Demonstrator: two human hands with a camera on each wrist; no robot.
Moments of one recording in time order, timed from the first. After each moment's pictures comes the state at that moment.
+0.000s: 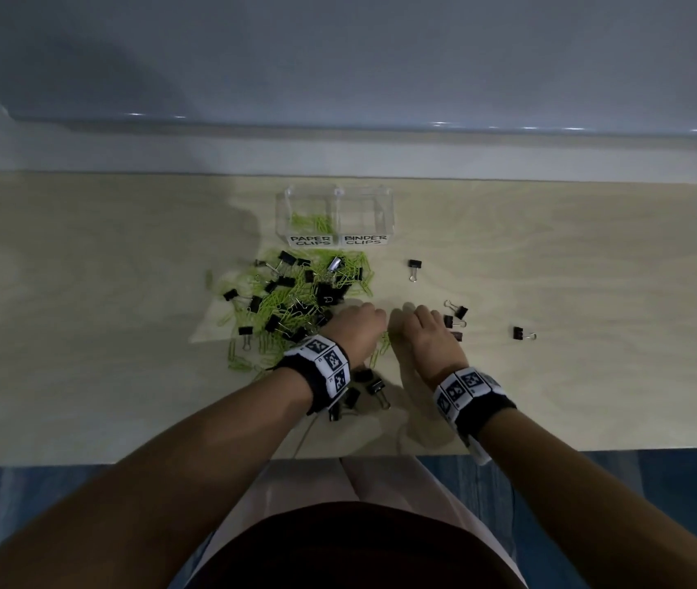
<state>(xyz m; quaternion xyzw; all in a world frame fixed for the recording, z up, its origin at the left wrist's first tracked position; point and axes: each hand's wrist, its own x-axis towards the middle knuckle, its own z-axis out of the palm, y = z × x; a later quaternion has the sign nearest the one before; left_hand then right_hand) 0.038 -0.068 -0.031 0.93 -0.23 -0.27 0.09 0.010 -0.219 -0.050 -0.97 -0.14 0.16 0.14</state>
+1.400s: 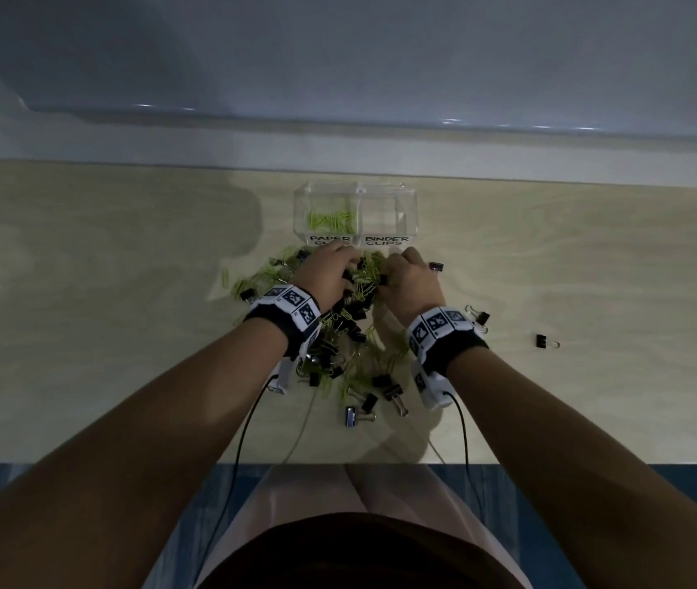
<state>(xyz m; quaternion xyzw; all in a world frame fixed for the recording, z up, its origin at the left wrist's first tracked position) 0.098 0.011 -0.036 0.94 -0.10 -0.17 0.28 0.092 -0.155 -0.042 -0.96 -0.06 0.13 0.25</state>
